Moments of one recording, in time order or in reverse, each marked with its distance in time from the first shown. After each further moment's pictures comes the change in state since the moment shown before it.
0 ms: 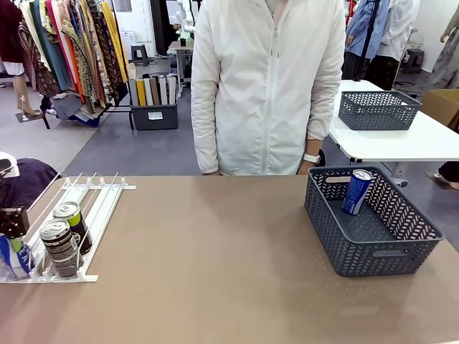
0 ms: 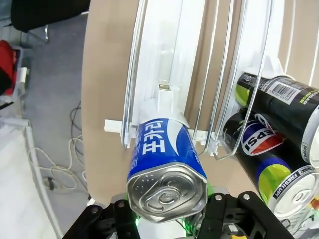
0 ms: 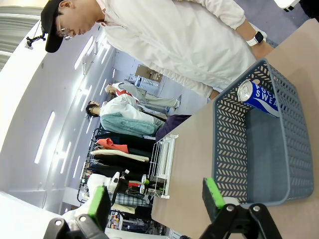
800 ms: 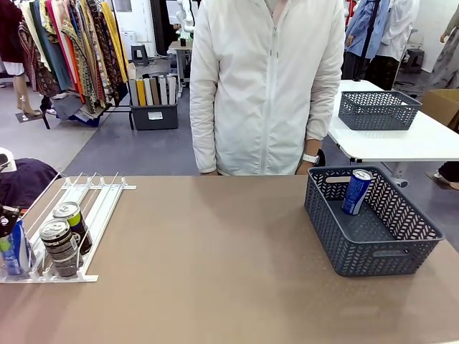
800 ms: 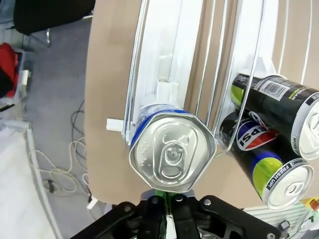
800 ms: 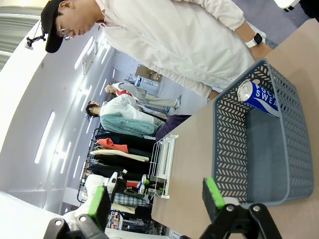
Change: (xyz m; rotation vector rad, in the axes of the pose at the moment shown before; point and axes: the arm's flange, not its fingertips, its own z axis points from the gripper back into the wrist) left arm -0.004 -0.001 0.011 0.000 -0.021 0.000; right arm 0.000 0.000 0.000 0.000 0.000 0.000
